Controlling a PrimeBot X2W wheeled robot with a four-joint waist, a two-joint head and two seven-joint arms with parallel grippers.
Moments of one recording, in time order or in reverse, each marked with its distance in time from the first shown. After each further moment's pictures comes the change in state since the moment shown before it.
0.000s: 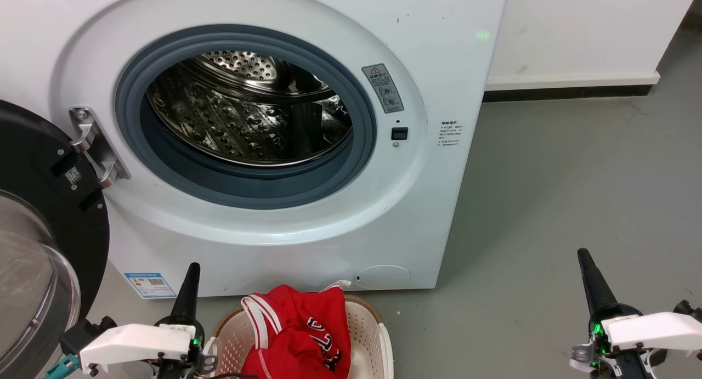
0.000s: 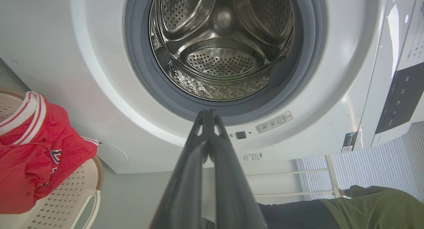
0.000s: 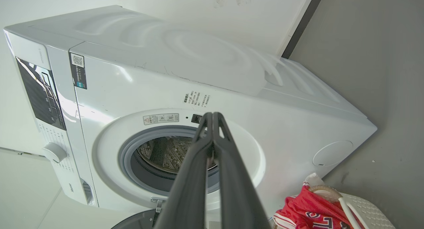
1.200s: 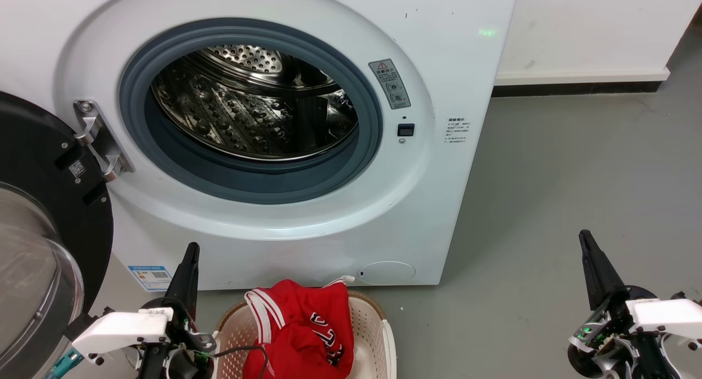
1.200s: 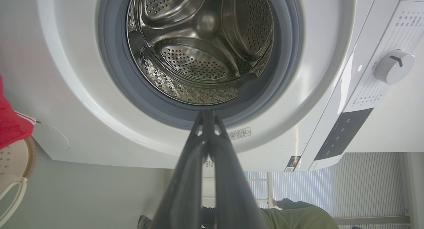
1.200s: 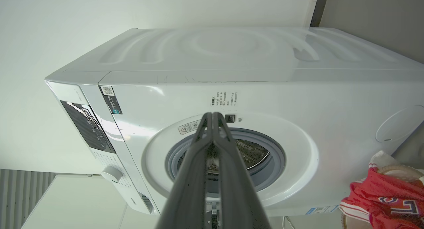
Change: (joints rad) left arm -0.063 -0.005 0.029 0.036 -0.310 -0.032 0.073; right arm -0.057 0.002 -0.025 0.023 0.323 0.000 0.080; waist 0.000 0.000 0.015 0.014
